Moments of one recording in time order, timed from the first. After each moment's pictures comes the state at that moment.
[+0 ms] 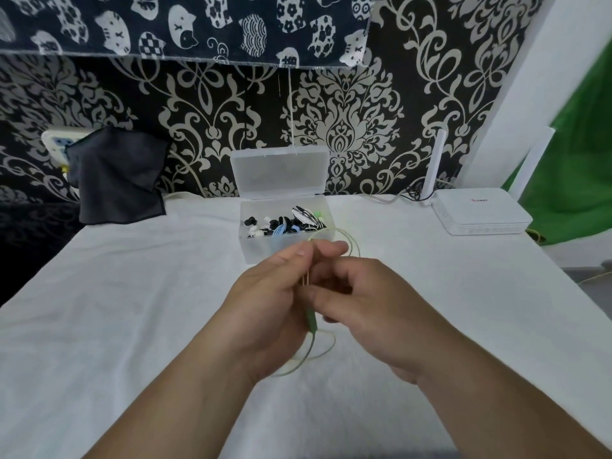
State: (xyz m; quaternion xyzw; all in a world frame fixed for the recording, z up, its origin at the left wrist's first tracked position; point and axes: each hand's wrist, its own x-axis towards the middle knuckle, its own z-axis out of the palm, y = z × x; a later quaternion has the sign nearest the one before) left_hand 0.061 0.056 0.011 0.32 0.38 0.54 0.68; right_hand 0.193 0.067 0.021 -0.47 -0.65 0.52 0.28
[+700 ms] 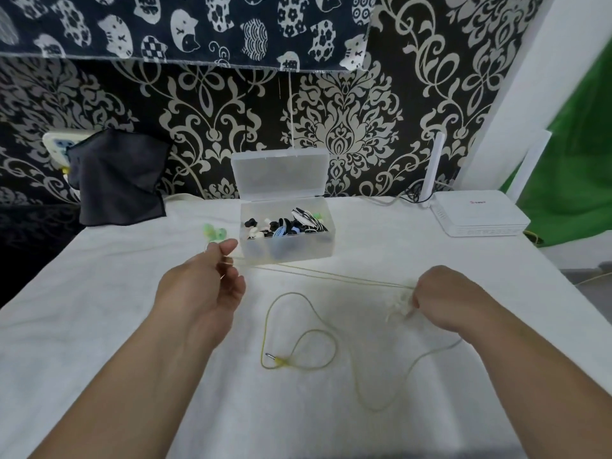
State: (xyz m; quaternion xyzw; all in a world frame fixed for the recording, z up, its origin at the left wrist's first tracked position) left_hand -0.001 0.081 -0.004 0.05 0.56 0.65 0.52; right_hand 0.284 0.138 -0.033 -0.74 -0.63 0.24 -0.02
